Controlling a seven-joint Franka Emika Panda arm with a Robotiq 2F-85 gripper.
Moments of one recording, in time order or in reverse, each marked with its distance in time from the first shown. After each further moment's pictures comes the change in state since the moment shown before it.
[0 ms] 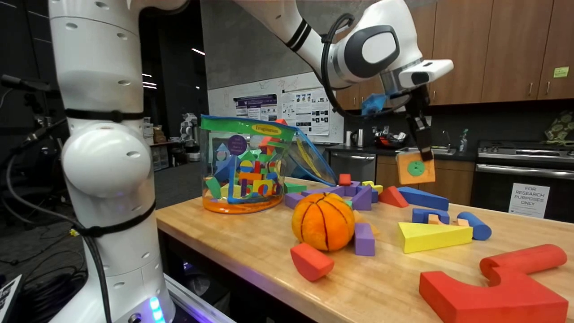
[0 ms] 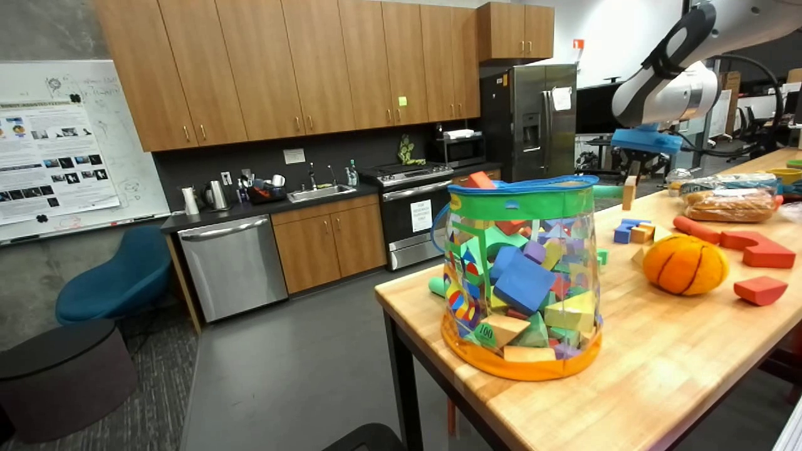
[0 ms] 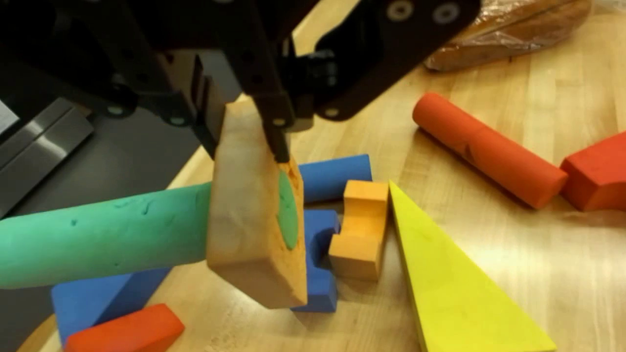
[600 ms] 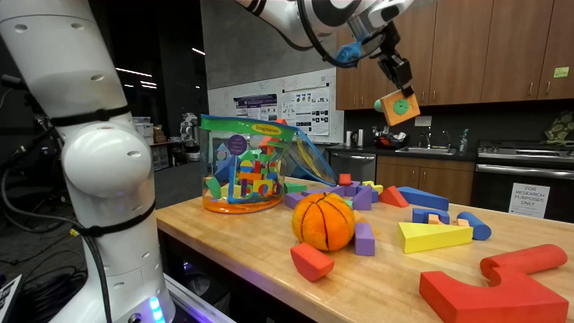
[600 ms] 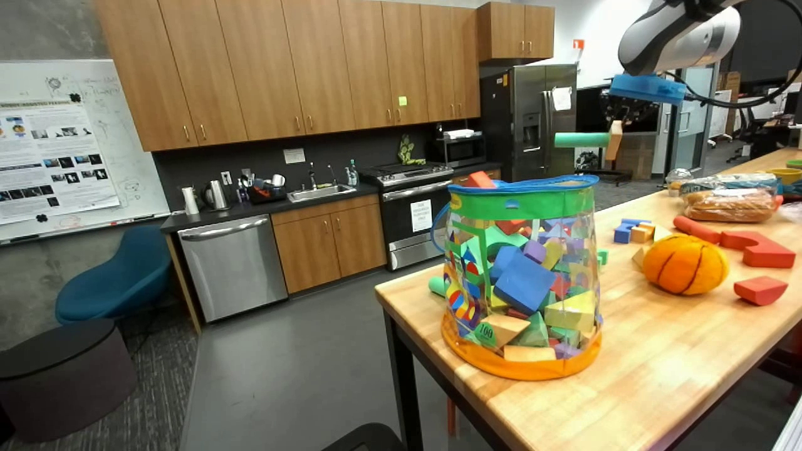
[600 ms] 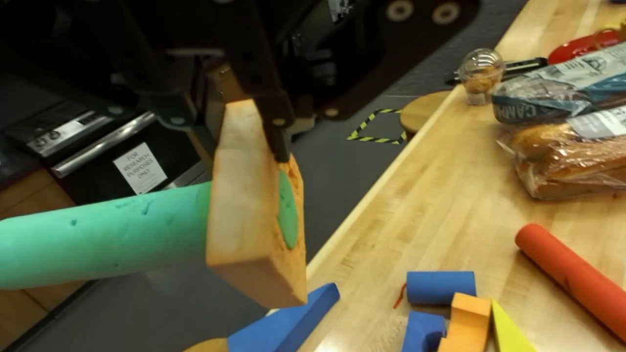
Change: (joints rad) arm 0.009 -0.273 0.103 -0.047 -0.105 0.045 -0.046
